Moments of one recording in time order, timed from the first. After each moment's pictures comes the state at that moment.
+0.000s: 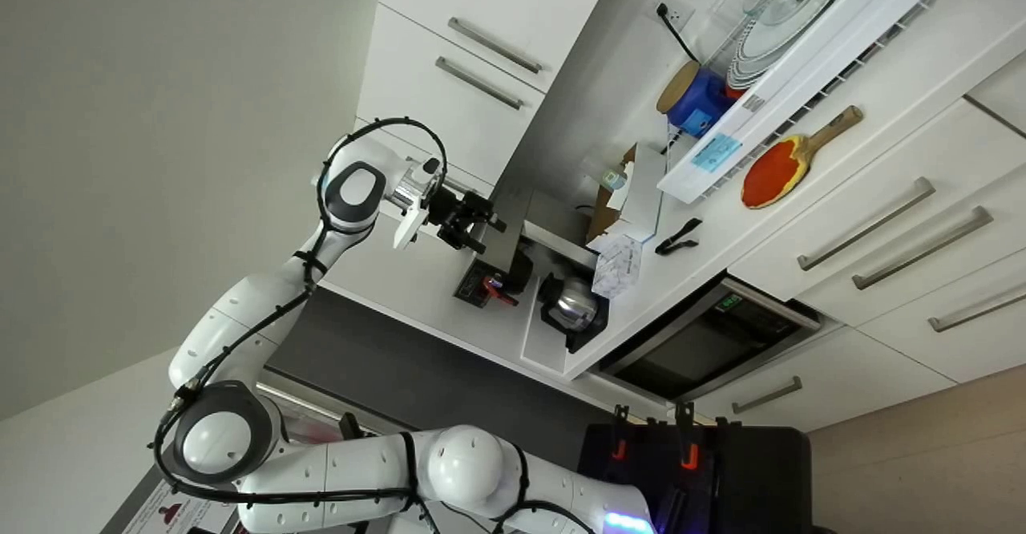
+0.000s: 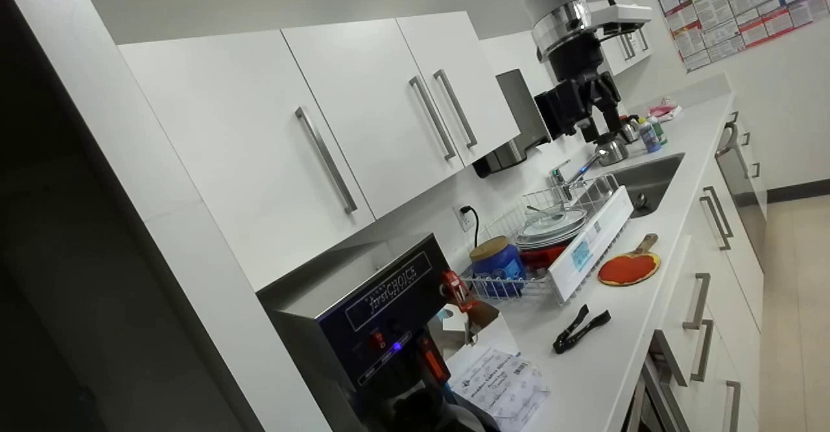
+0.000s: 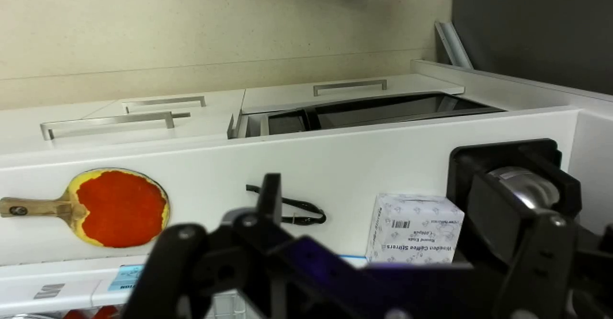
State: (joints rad) arm 0.04 -0.46 -0.12 -2.15 0.05 1.66 -0.29
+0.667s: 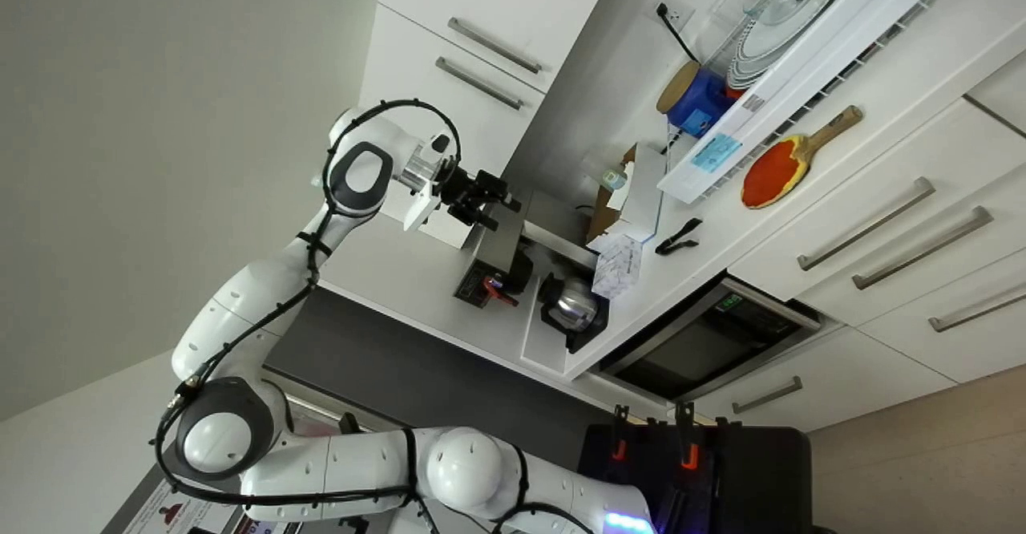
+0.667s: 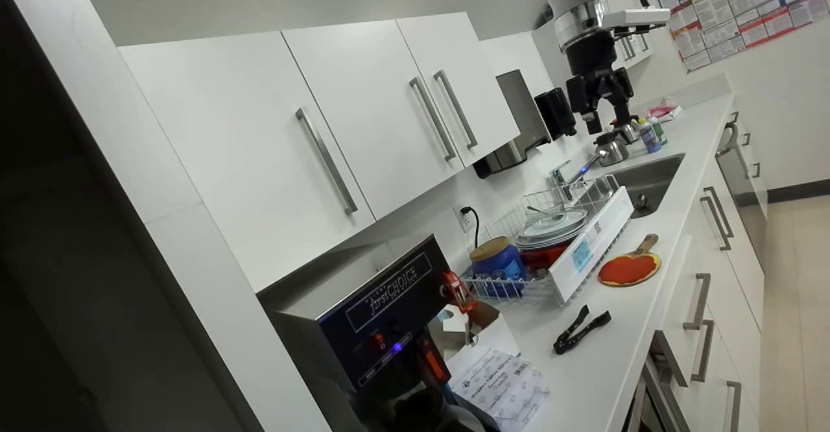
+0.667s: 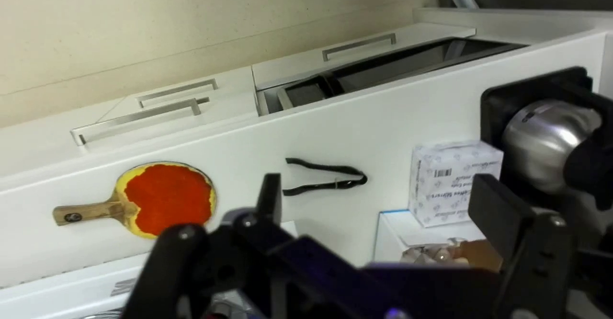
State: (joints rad) arm -0.02 -0.41 -0.22 -2.12 0.09 1.74 -0.29
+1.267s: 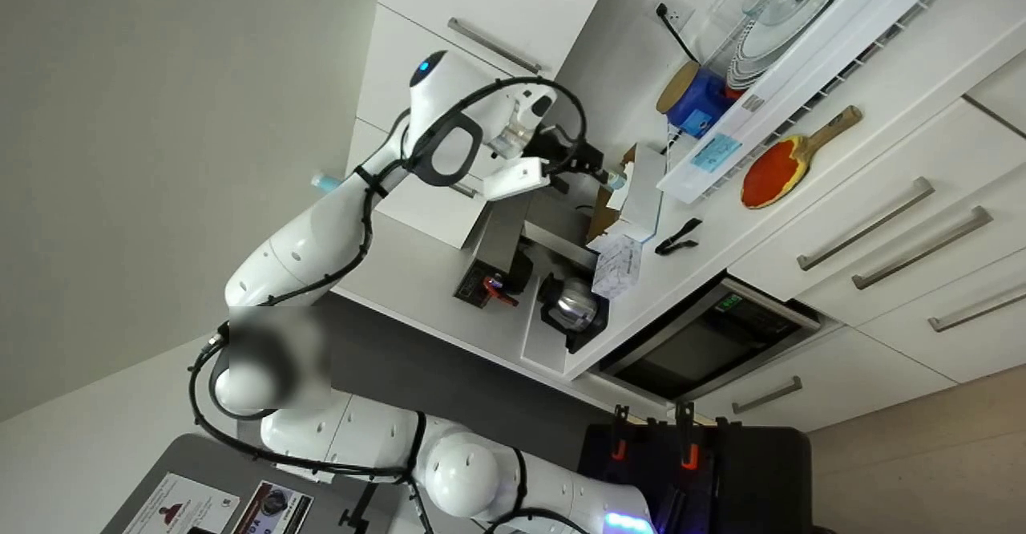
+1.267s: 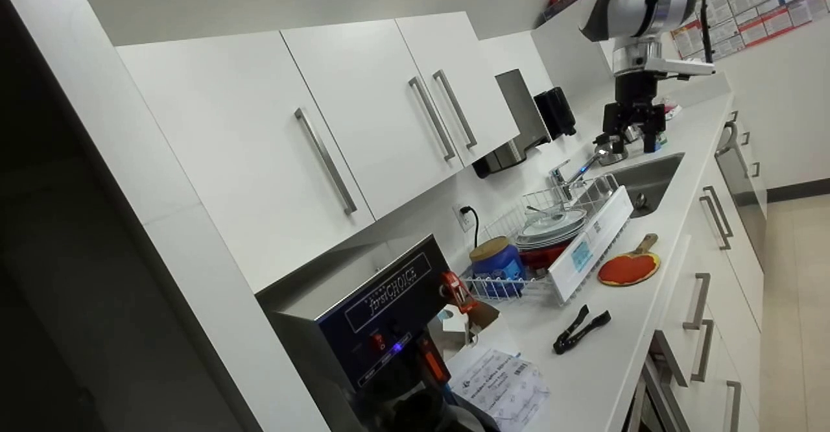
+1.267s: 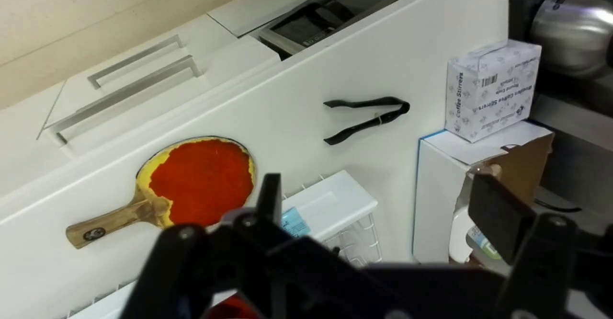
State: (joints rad) arm -0.15 -0.09 -0.42 -2.06 0.42 1.93 -0.61
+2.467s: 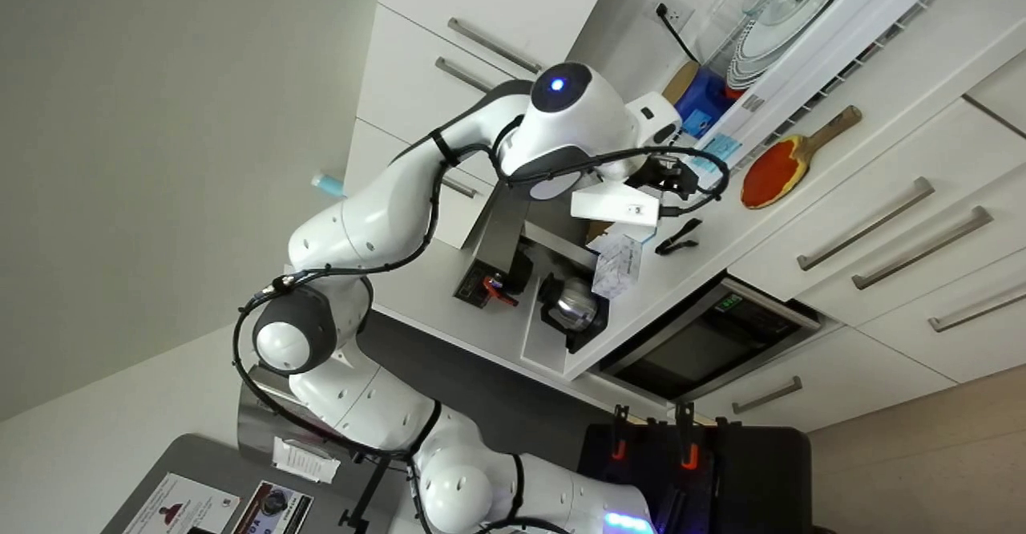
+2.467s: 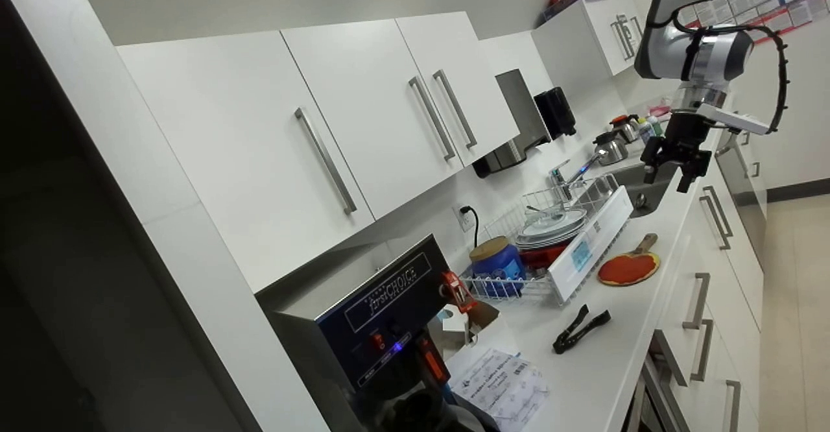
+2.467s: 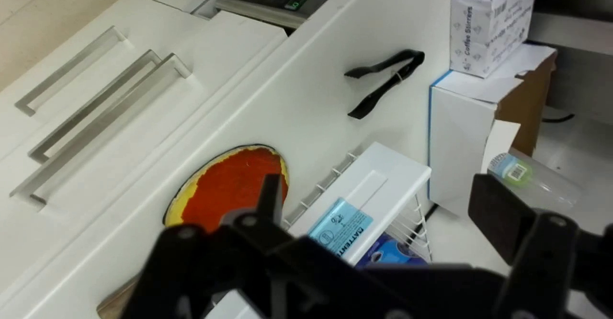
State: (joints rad) arm -0.40 0.21 -0.38 -2.05 0.84 1.94 -0.90
